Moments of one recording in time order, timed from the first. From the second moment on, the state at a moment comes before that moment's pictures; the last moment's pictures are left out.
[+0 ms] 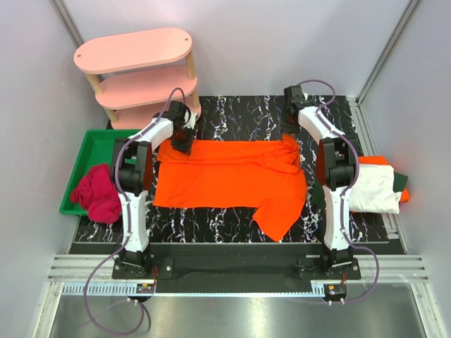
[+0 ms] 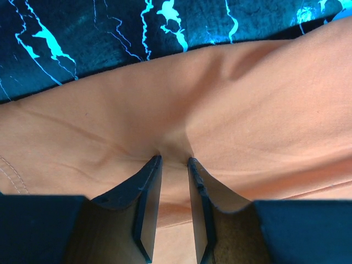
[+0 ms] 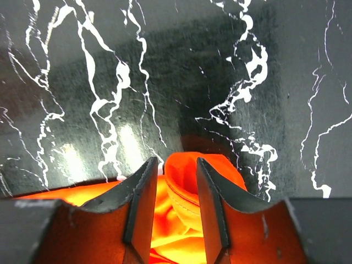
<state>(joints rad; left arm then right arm) -0.21 2.18 1.69 -0.68 0.12 0.05 0.19 2.30 1.96 -0.63 0.16 0.41</state>
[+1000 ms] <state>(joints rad) -0.18 2.19 1.71 -0.69 0.13 0.04 0.19 2.27 1.84 -0.68 0.29 0.43</state>
